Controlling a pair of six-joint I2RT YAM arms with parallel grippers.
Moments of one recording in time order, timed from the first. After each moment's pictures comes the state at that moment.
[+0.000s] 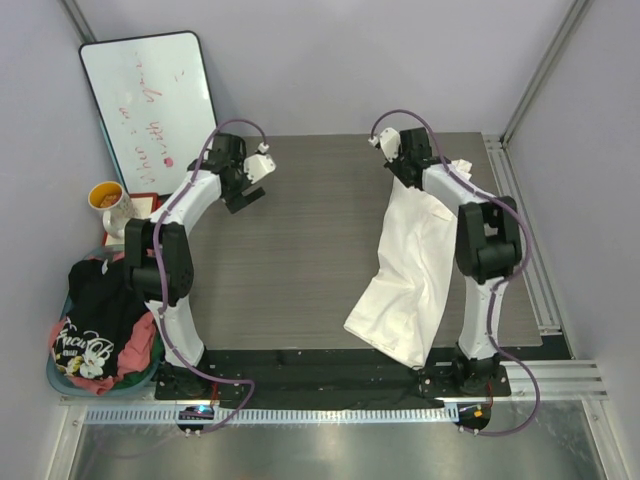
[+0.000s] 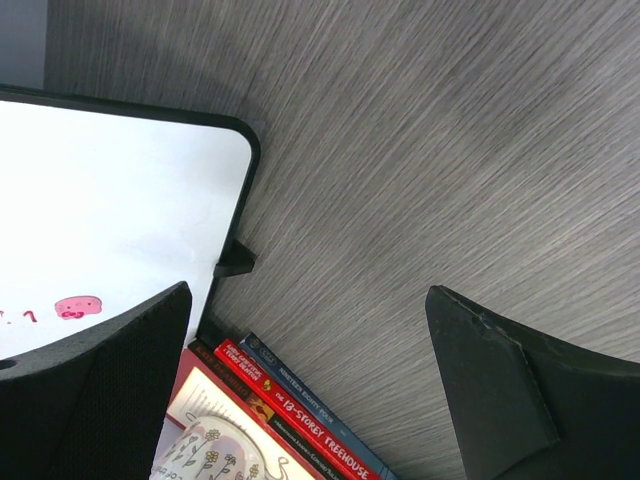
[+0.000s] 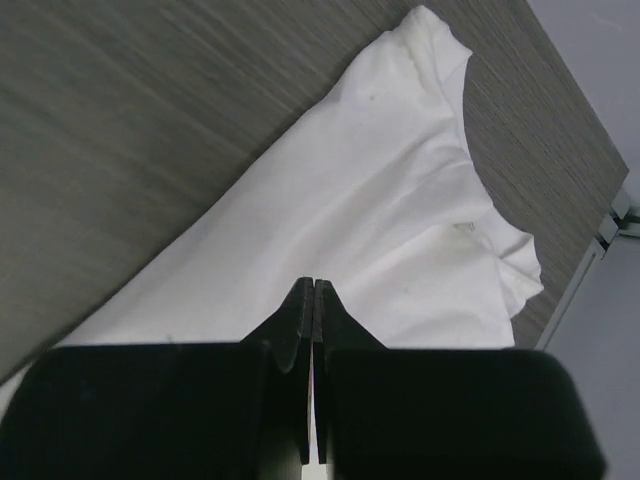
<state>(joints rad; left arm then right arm) -0.18 1.91 1.56 -0.58 -0.10 0.89 0.22 2.02 1.60 -0.32 0.10 -0.62</state>
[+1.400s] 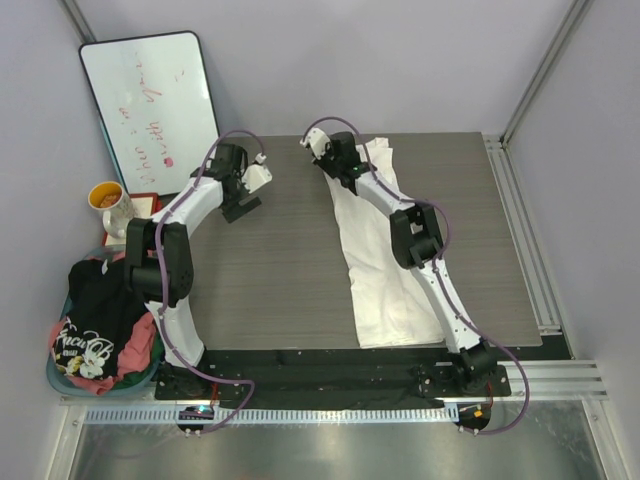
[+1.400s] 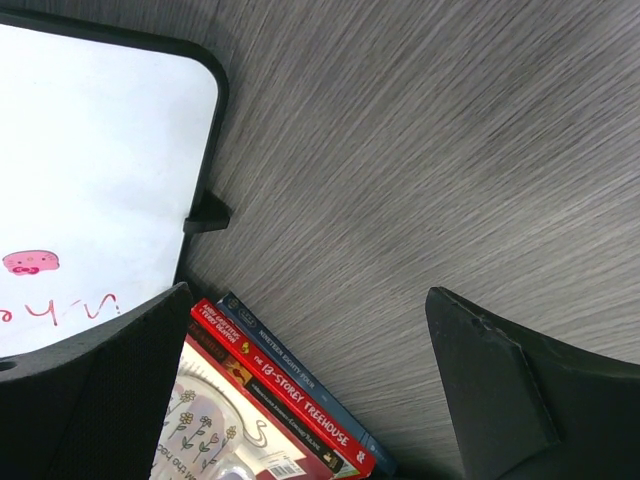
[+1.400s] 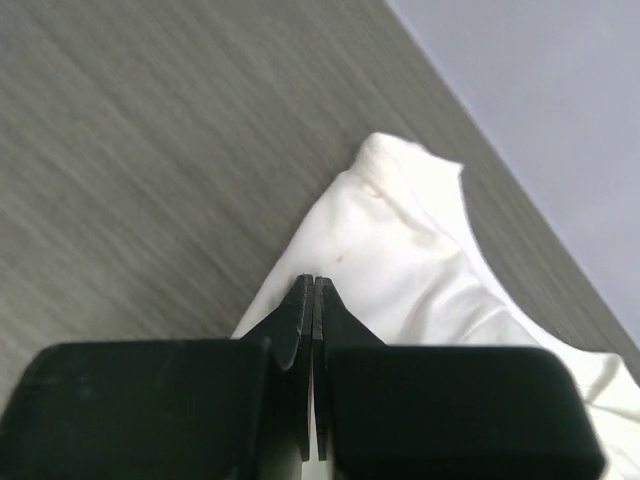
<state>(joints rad) -0.18 1.90 1.47 -0.55 -0.22 0.86 0.44 2.76 2.44 -0.16 -0.10 -0.54</state>
